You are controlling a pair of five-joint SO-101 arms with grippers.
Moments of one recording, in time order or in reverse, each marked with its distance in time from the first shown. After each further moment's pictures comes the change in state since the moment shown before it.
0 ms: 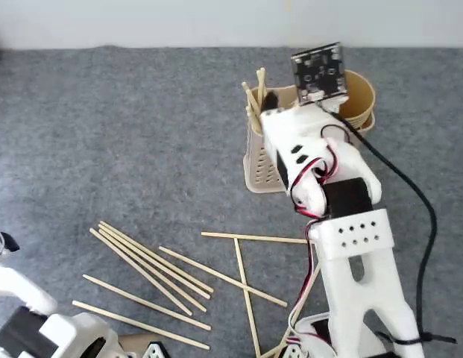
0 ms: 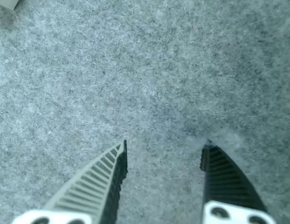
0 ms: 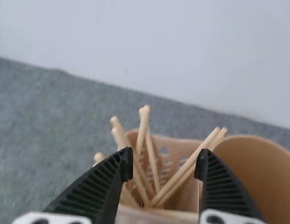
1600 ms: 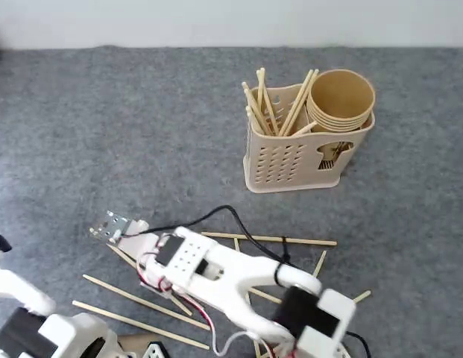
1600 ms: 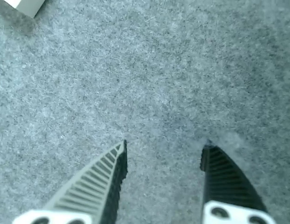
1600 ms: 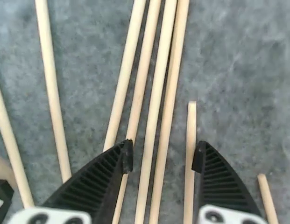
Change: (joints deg) left arm -1.6 0.0 0.0 -2.5 0.0; right arm -45.6 42.5 4.3 3.3 -0.3
